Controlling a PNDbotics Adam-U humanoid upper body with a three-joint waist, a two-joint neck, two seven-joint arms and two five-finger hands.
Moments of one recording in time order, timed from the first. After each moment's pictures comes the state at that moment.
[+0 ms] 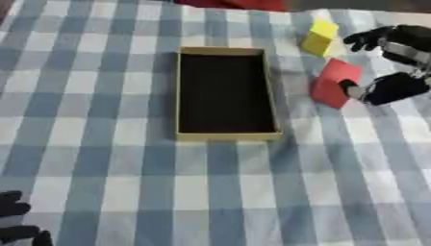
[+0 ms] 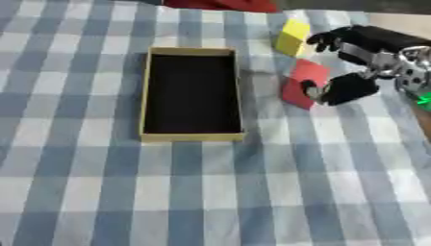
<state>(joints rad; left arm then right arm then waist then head) 0.12 0.33 -0.11 -1.99 -1.08 -0.62 0.58 -0.34 -1.13 0.13 -1.95 0.48 0.46 0.52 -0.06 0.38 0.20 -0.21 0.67</state>
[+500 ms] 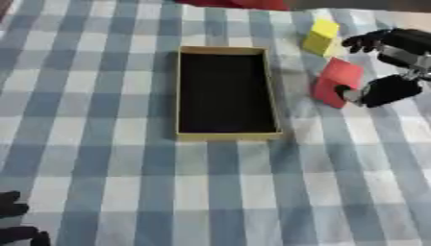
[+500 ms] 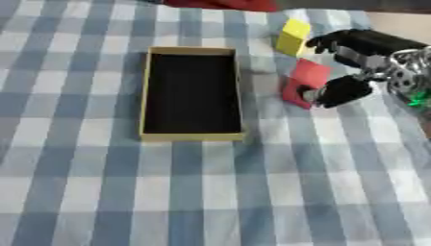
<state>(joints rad) 0.11 0.32 -0.11 -1.99 -1.08 -0.62 0.58 -0.36 -1.11 0.14 -1.91 0.56 0.46 0.53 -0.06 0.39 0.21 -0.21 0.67</state>
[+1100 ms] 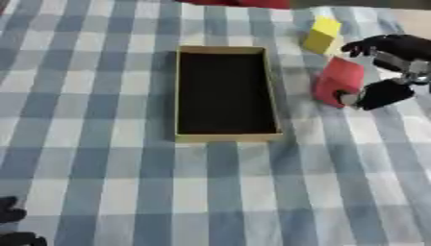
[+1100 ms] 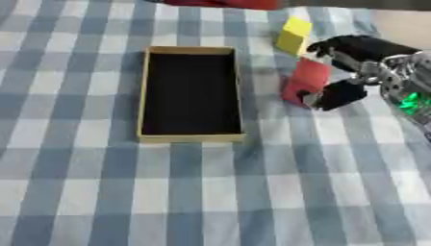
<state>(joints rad) 0.11 0.30 -0.11 -1.99 -1.09 -0.62 0.57 -0.36 -1.10 0.15 -1.87 0.61 0.45 0.55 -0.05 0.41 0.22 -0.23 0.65</state>
